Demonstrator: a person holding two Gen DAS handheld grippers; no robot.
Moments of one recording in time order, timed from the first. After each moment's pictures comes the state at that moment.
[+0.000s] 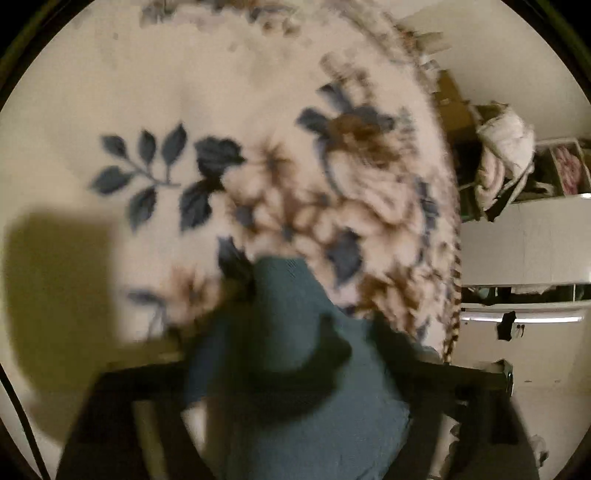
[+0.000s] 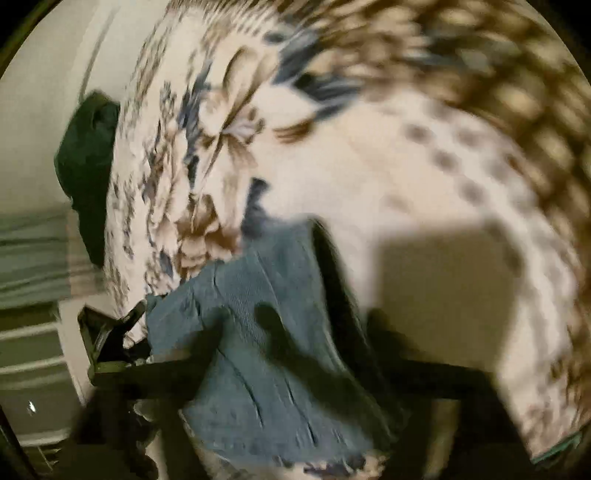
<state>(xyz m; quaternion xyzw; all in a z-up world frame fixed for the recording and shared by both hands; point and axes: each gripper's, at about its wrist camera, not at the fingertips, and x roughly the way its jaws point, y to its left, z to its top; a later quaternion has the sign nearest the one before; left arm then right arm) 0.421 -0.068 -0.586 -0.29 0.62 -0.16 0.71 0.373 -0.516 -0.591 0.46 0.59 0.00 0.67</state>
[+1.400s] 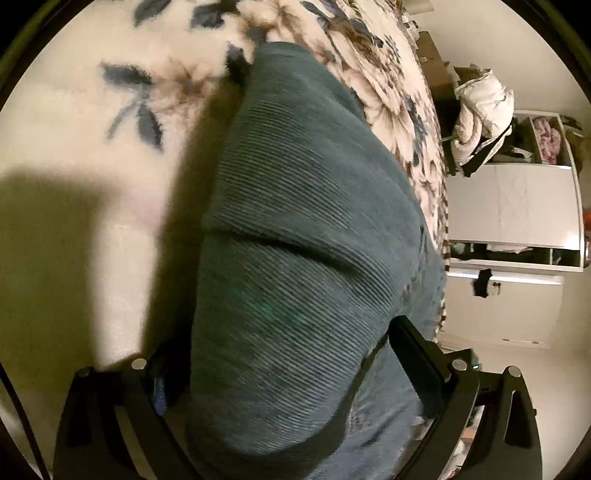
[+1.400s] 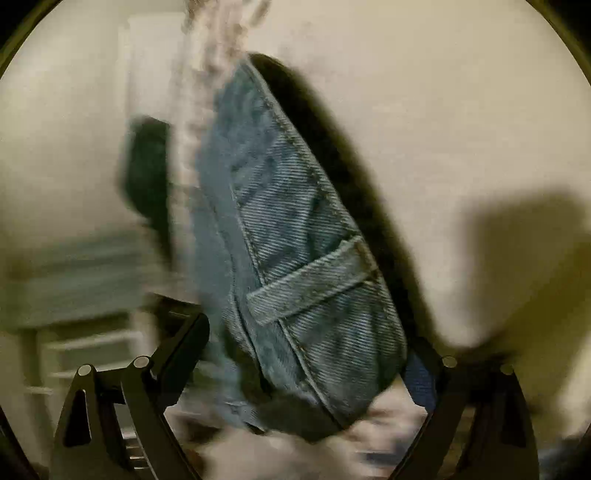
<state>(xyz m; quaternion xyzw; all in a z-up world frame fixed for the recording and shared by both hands) 0.353 -0.073 -0.636 -0.30 0.66 -0.25 0.64 0.272 -0.439 -0.663 0.56 0.52 0.08 0.64</state>
